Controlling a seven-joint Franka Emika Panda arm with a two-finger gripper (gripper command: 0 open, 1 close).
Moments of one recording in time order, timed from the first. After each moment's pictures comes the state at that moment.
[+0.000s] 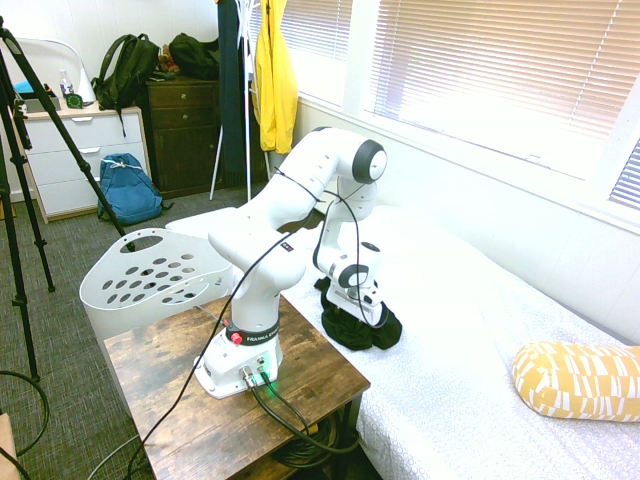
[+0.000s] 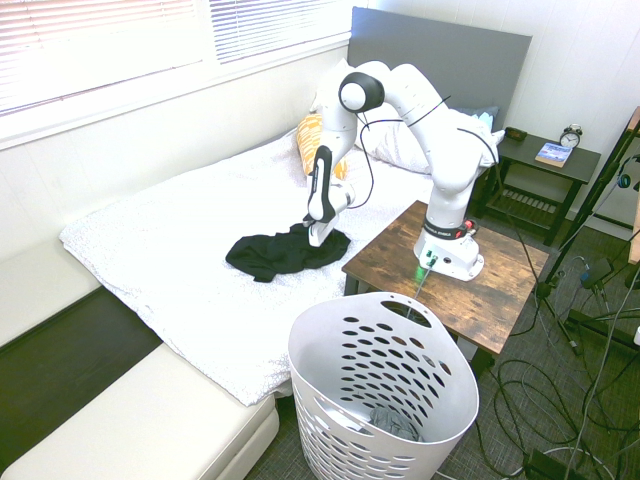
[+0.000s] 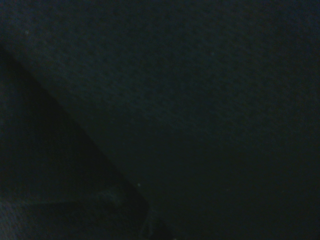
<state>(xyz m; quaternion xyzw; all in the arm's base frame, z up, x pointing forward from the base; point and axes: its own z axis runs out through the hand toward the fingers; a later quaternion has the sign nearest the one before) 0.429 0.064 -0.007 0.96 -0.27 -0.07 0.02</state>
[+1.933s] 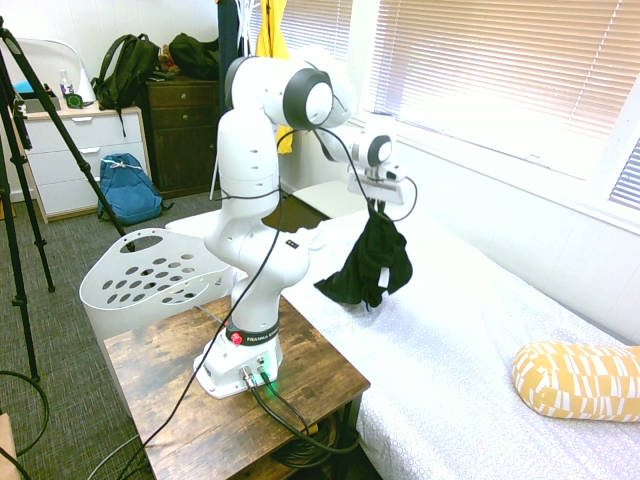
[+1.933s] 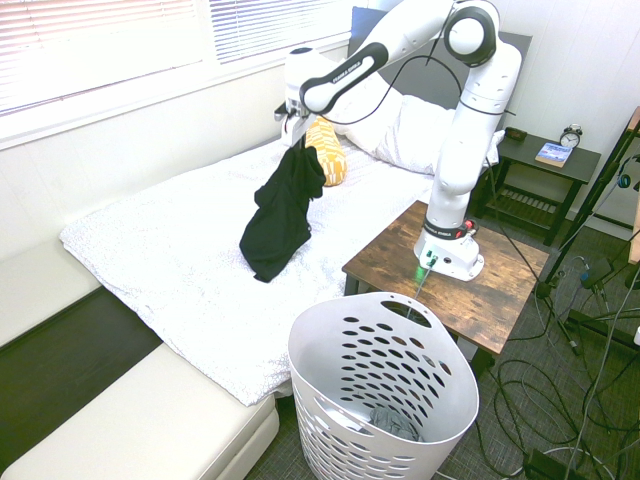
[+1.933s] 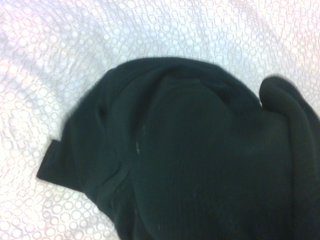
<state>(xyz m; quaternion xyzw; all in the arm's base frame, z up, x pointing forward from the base) 0.468 0.133 0.449 0.97 -0.24 0.07 0.02</state>
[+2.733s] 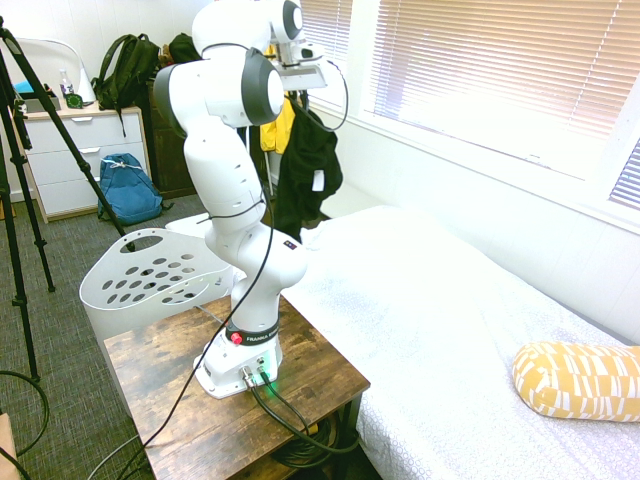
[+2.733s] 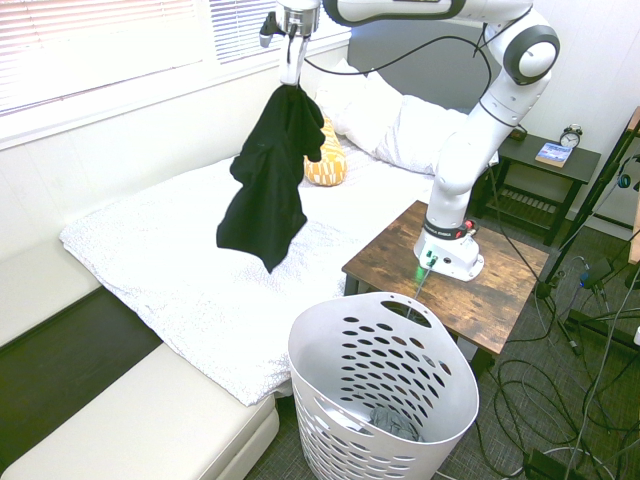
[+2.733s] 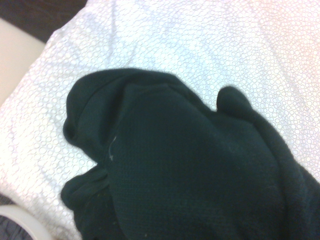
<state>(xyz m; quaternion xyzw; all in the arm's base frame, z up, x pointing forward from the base) 0.263 0.330 0.679 0.99 -0.10 0.12 0.04</state>
